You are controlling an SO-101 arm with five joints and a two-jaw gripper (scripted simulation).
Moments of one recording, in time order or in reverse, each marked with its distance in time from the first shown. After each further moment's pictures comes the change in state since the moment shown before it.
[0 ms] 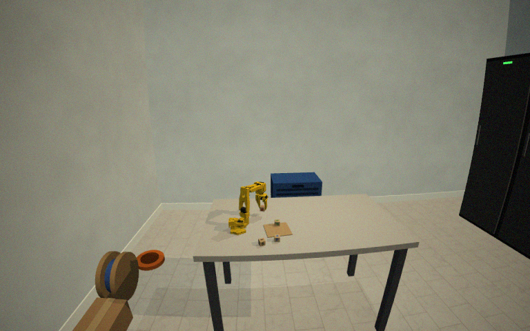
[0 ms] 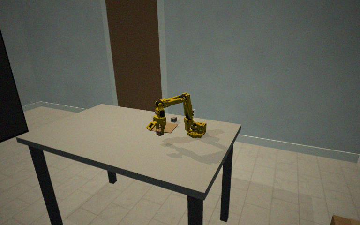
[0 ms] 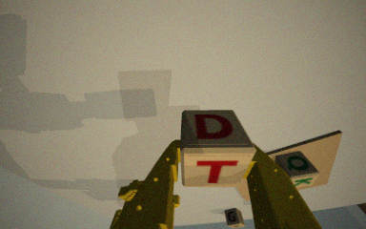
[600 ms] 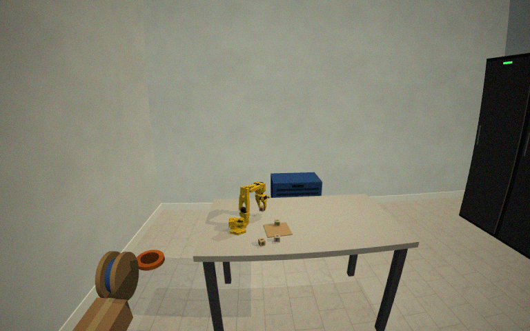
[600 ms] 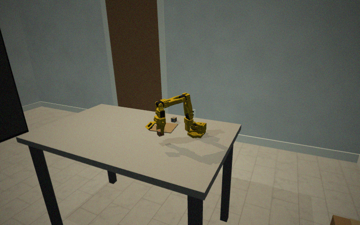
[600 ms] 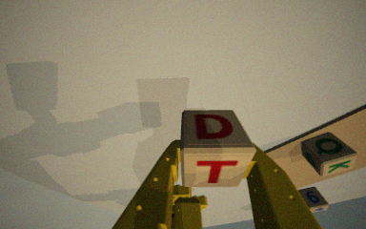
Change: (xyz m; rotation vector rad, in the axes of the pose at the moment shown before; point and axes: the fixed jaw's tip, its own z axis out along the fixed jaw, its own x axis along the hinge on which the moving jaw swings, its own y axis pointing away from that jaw) arm -0.002 0.003 0.001 0.000 0.000 0.227
